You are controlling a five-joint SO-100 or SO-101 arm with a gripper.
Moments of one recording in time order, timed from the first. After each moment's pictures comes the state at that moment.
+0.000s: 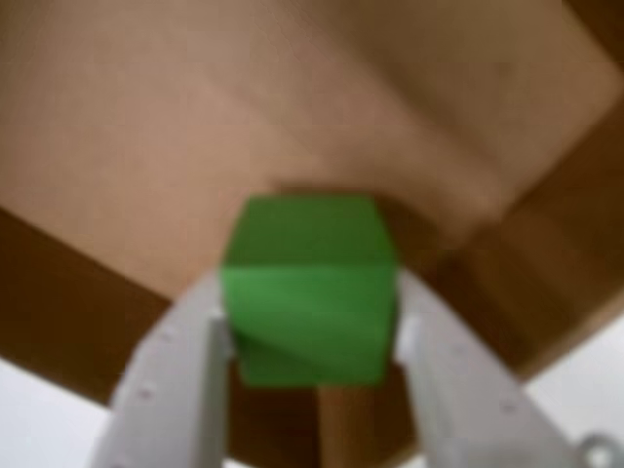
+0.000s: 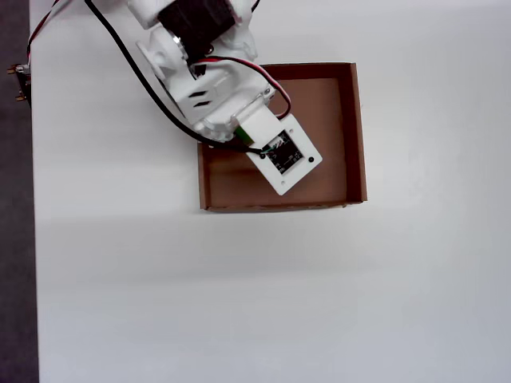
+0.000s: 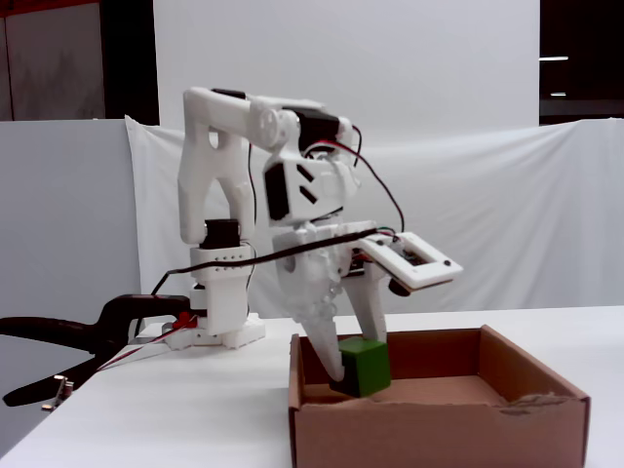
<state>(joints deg) -32.3 88.5 108.5 44.4 -76.5</state>
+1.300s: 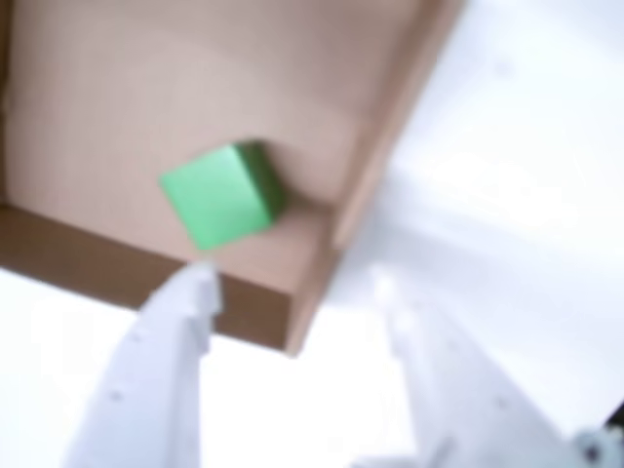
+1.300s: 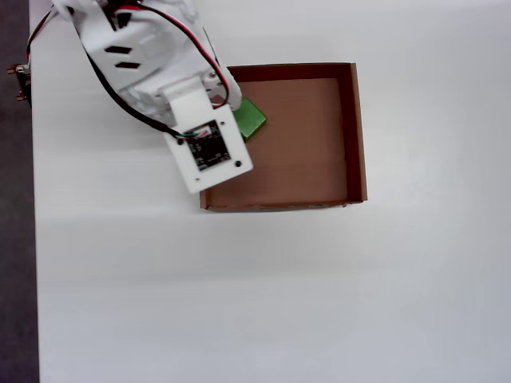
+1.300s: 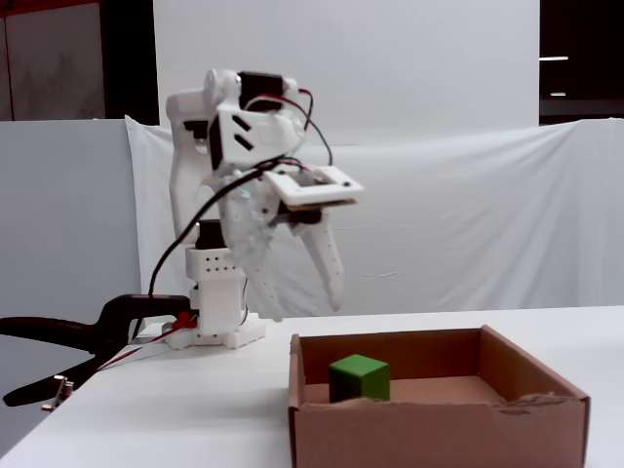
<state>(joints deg) -22.2 112.9 116.5 55.5 -64.1</state>
